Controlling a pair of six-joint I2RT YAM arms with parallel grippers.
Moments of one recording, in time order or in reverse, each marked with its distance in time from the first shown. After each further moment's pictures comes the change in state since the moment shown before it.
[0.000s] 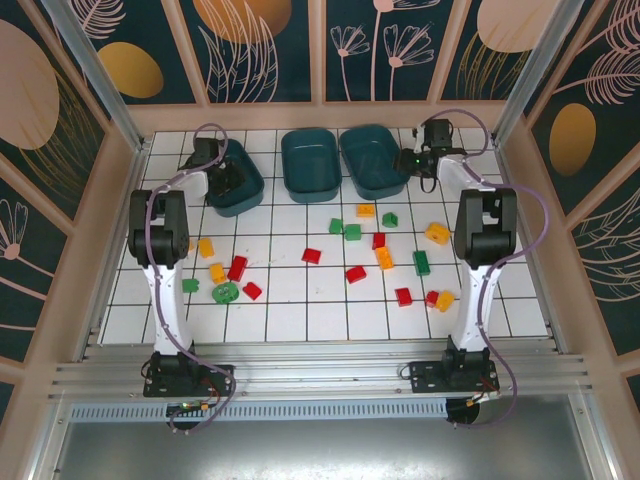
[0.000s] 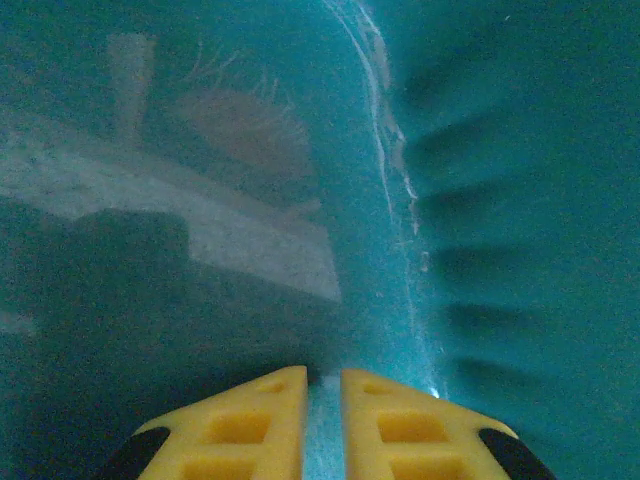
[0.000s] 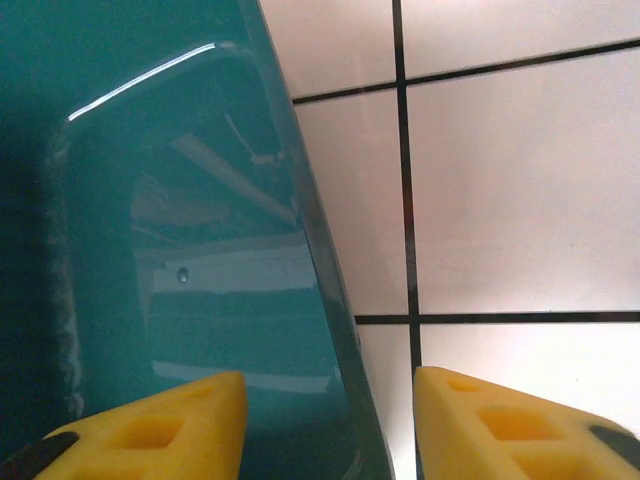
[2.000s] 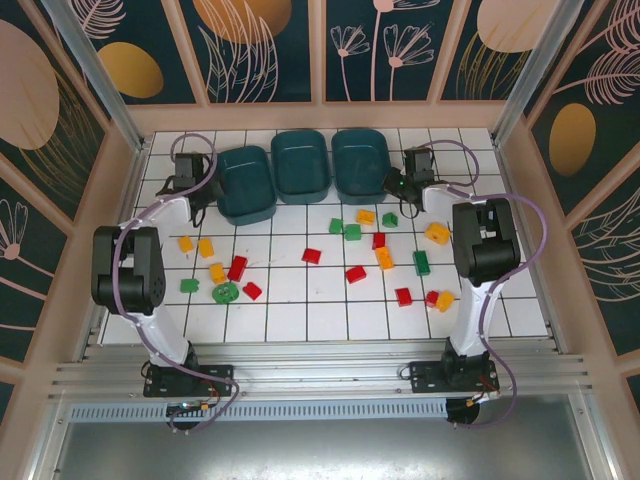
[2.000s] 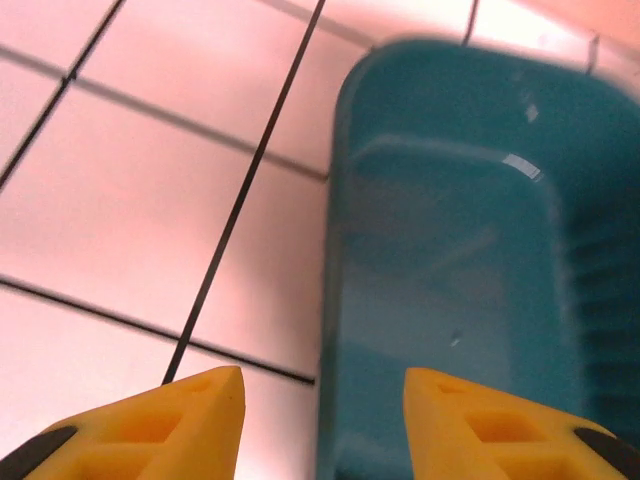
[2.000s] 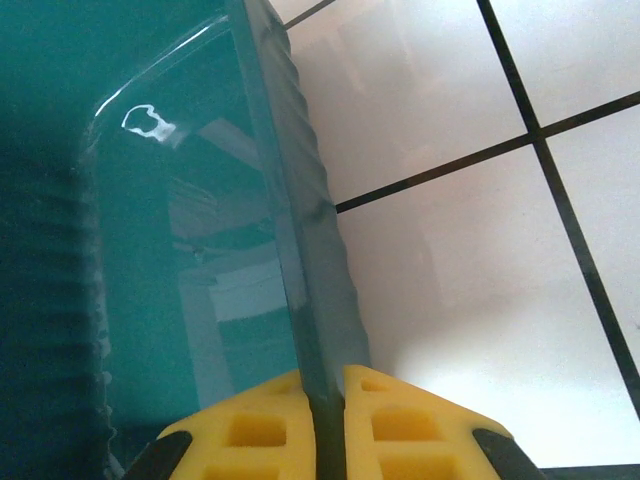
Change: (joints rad) left arm 0.003 -0.510 -0.524 0.133 -0.282 0.110; right arm 0.113 -0.183 -0.418 0.363 0.063 0.373
